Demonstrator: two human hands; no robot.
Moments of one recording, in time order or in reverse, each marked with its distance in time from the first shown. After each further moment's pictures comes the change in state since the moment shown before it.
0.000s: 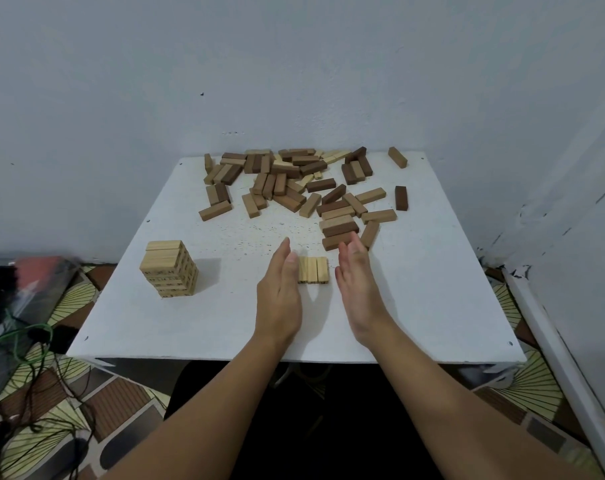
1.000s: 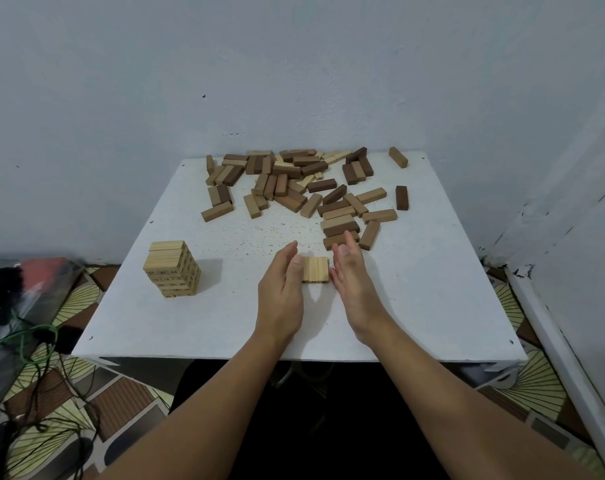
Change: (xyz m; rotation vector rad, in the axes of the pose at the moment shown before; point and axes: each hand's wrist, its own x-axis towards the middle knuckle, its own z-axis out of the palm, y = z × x) left_hand 0.002 -0.002 -0.002 0.030 -0.022 0.010; right_hand 0.003 0.005 -0.002 -0.123 -0.062 -0.005
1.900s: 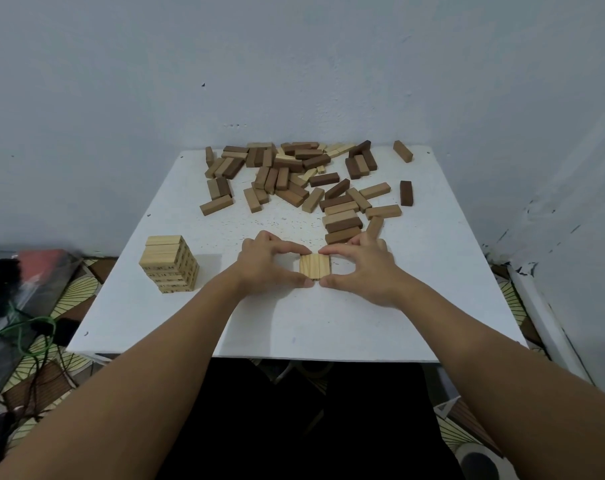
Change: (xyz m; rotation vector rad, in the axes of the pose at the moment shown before) left_hand 0.073 0.013 -0.047 0.667 -0.438 -0.089; right_hand 0.035 -0.027 -0.046 -0.985 -0.190 -0.023
